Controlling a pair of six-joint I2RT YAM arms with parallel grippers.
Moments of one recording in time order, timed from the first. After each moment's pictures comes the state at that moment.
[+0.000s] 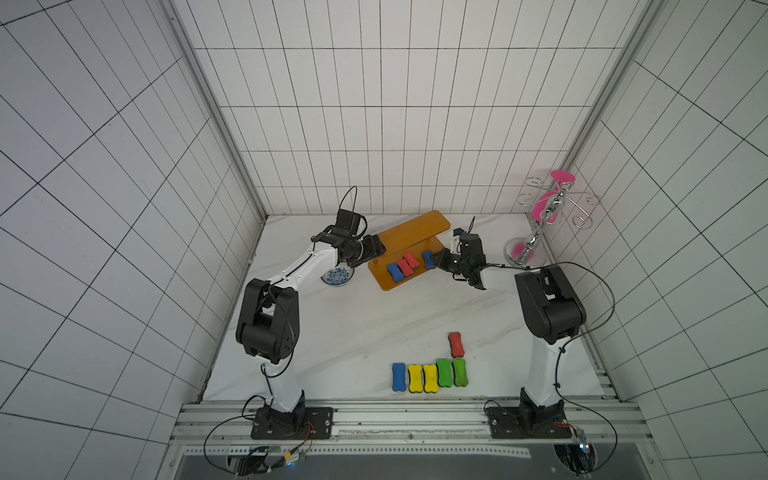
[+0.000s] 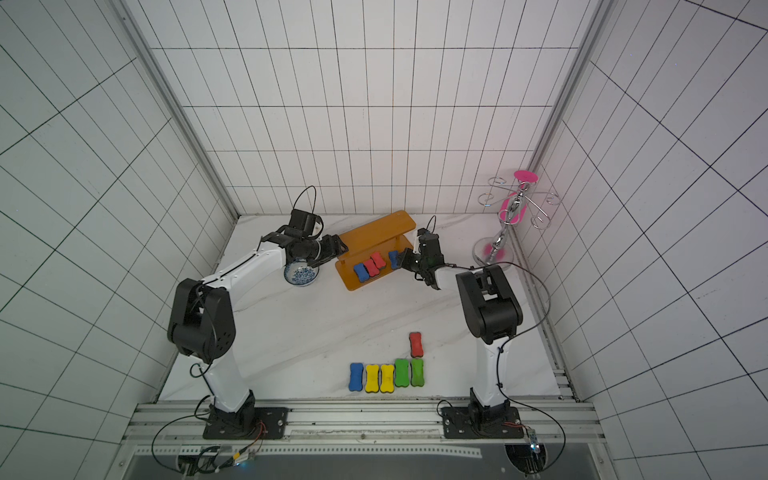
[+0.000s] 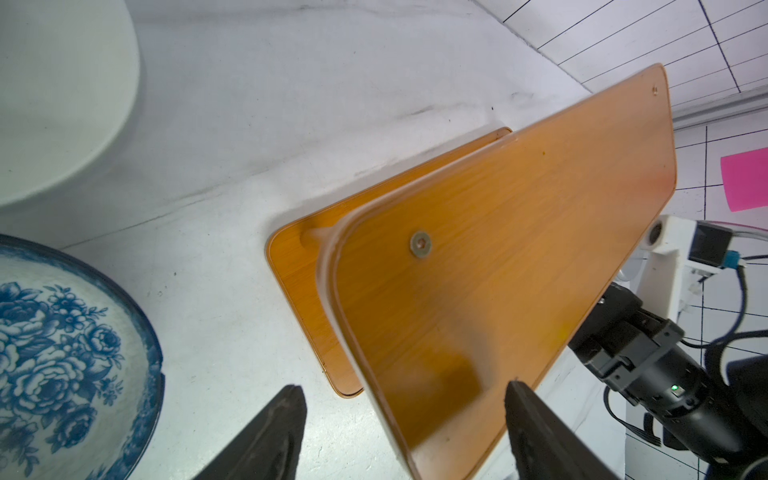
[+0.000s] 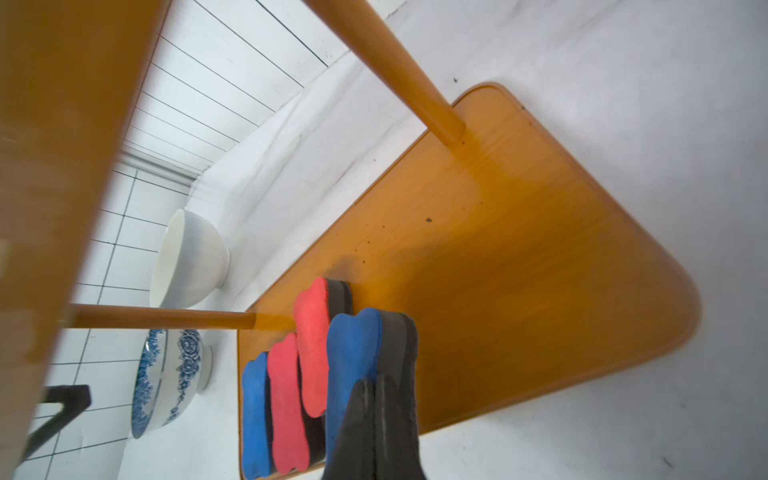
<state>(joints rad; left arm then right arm) -0.32 1.83 1.46 -0.51 0.31 -0.63 0.39 1.97 1.11 0.31 -0.35 0.66</state>
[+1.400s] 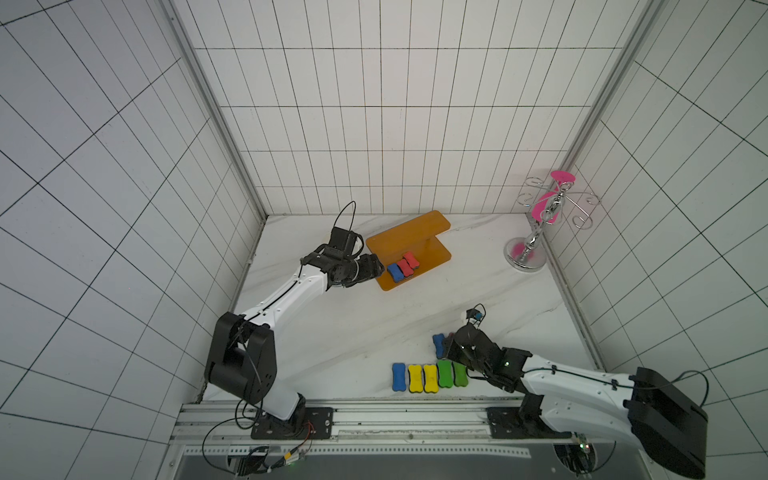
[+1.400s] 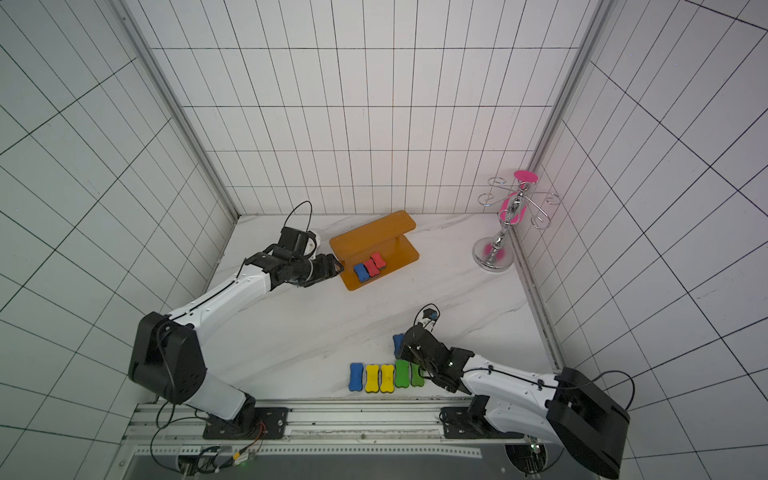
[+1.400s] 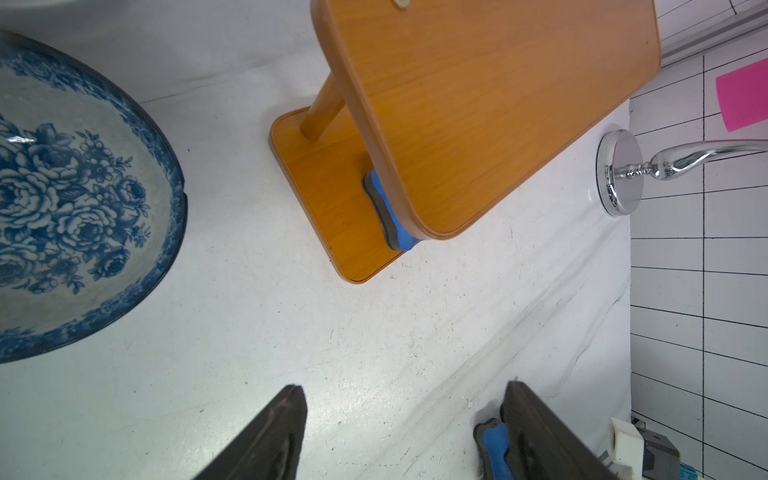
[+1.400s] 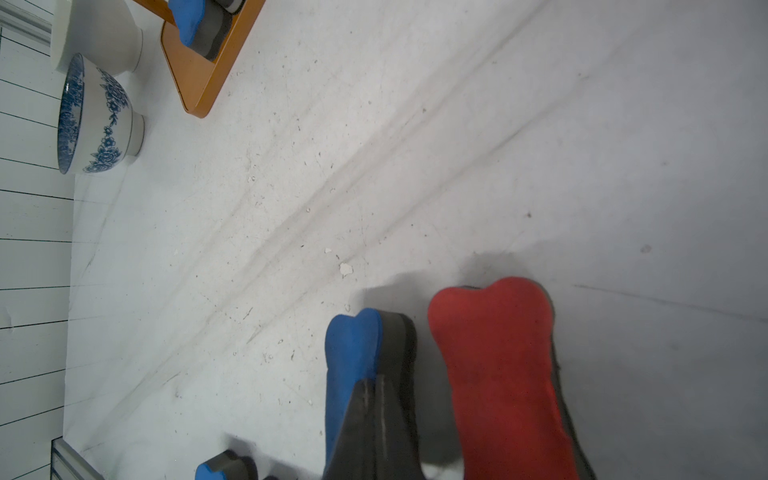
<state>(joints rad) -0.38 1.55 1.19 -0.53 0.30 -0.61 1.04 1.06 0.30 -0.05 0.22 1.12</state>
